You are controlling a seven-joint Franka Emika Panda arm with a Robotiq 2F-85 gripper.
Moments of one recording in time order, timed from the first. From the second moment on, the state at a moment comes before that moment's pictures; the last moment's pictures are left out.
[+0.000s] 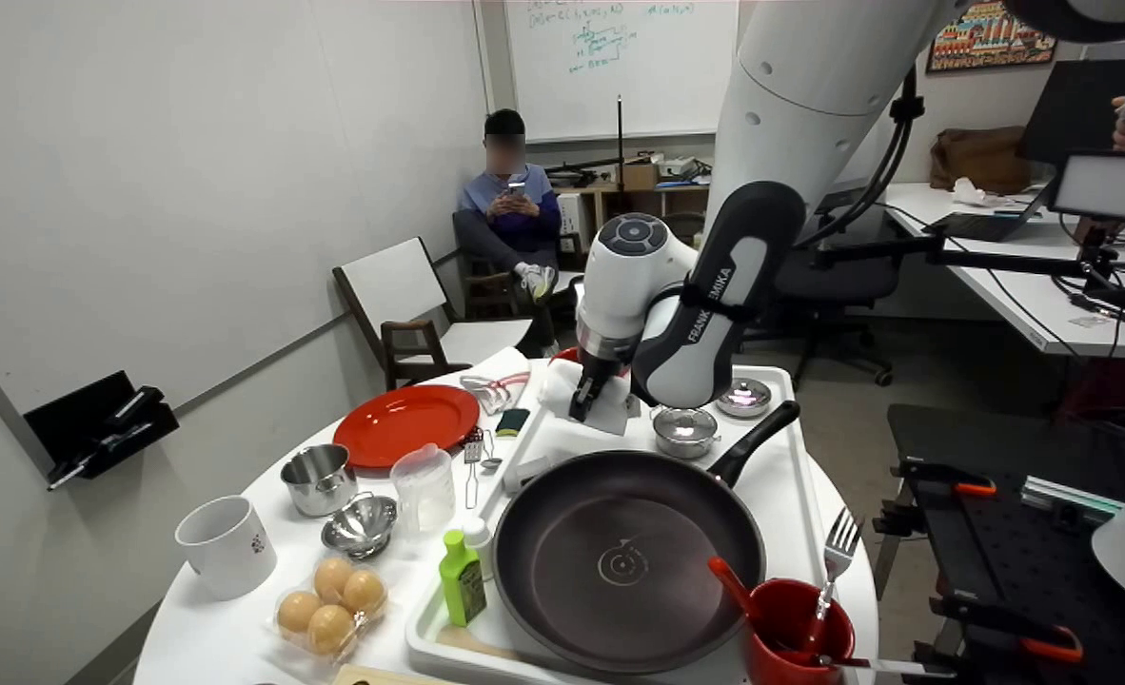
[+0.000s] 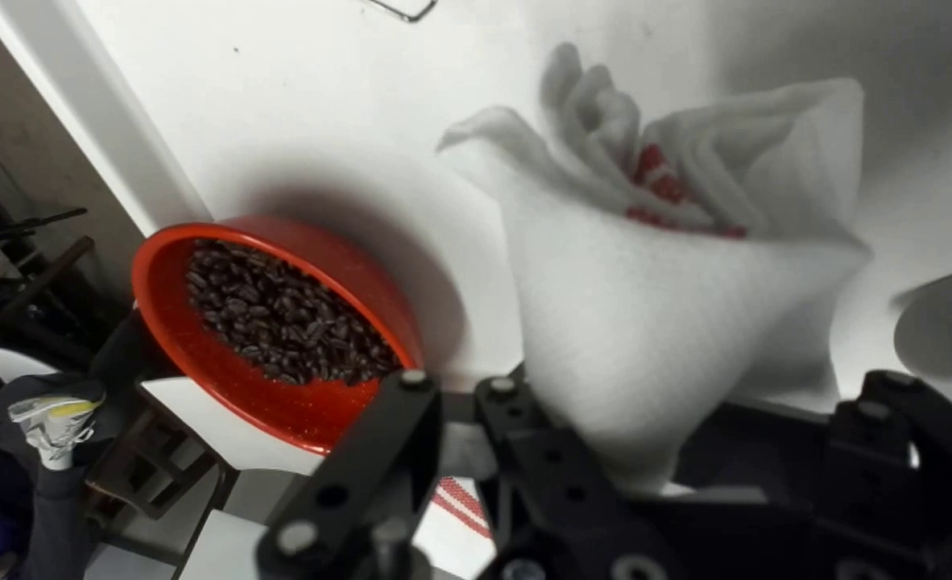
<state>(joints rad) 0.47 0.75 -0.65 -2.13 -0.03 3.11 0.22</state>
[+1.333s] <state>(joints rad) 0.48 0.71 -0.55 -2.13 -0.09 3.07 0.20</state>
